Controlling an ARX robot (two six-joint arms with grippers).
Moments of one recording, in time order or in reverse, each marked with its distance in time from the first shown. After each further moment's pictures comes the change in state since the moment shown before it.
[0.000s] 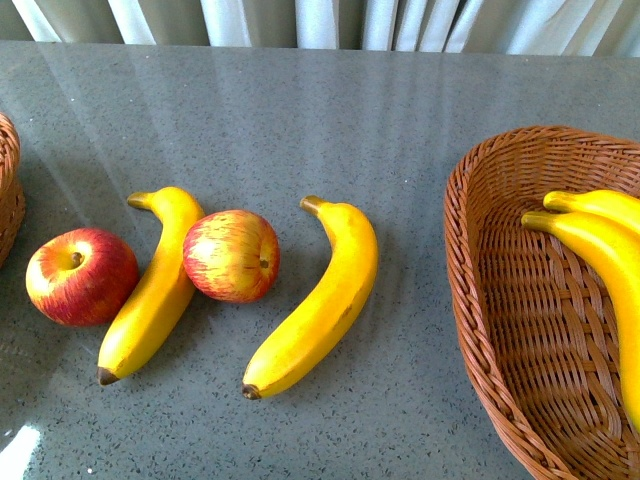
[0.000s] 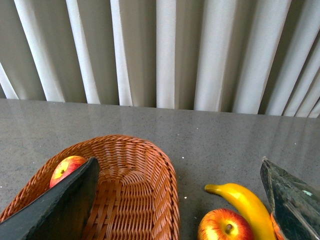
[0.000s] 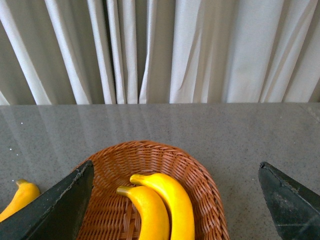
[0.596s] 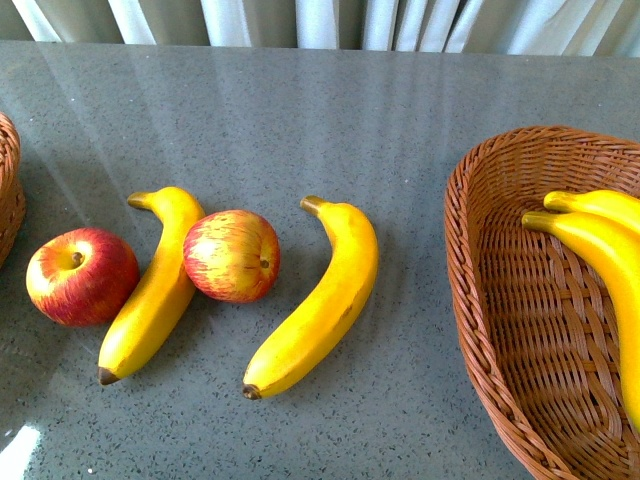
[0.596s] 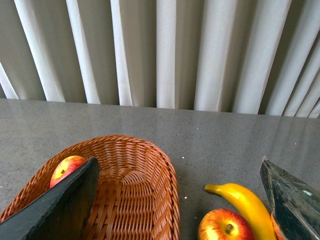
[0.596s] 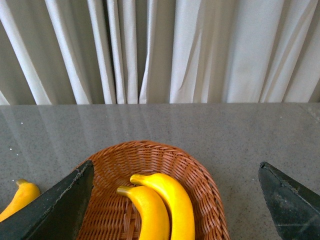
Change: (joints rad) left arm 0.000 0.000 0.000 0.000 0.000 0.000; right arm 0.000 0.000 0.000 0.000 0.000 0.000
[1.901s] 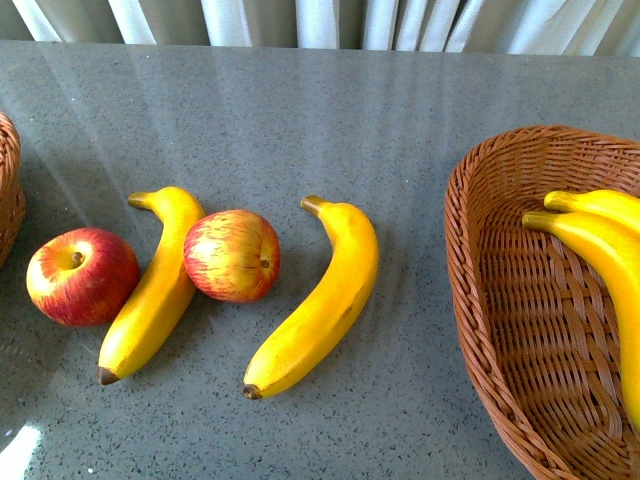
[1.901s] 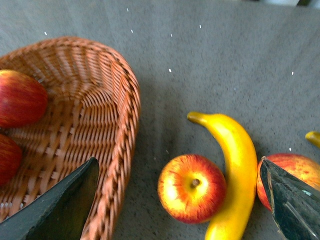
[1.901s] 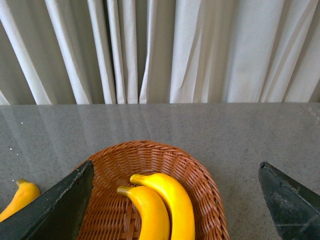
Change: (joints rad) left arm -0.429 1.112 0.399 0.108 -0.430 -0.321; right arm 0.000 0.000 0.000 0.000 0.000 0.000
